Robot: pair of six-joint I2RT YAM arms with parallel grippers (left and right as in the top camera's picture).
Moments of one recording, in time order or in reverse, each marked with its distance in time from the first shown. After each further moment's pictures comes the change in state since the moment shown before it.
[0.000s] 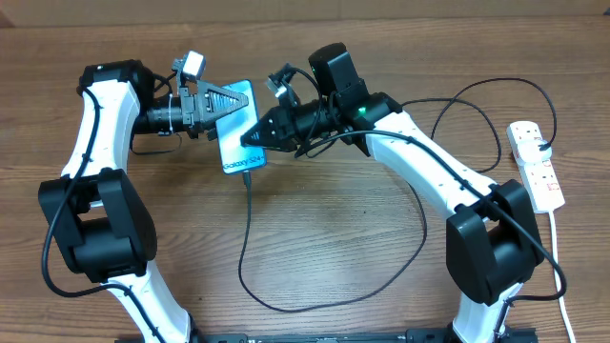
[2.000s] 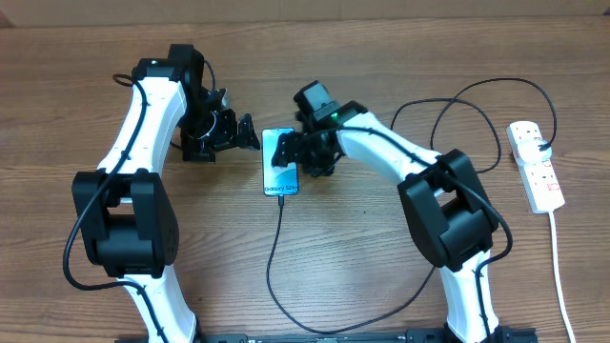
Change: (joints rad) left arm -0.191 0.000 0.000 0.213 -1.084 -0.619; right arm 0.016 0.247 0.066 -0.365 0.721 -0.130
